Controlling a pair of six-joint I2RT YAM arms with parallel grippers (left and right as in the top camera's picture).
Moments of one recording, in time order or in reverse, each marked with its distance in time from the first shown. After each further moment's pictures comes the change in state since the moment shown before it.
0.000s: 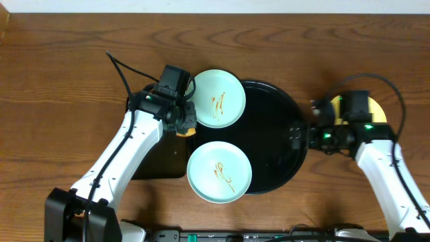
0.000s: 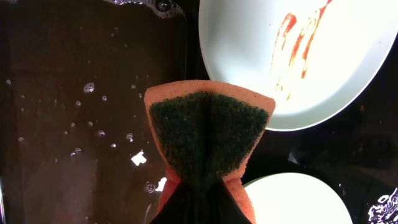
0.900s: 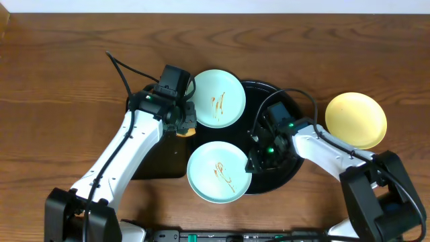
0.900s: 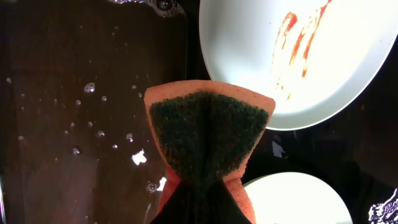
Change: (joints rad) left arm 0.000 0.000 0.000 -0.002 0.000 0.000; right arm 0.415 0.374 -0.003 0.099 -0.094 0.100
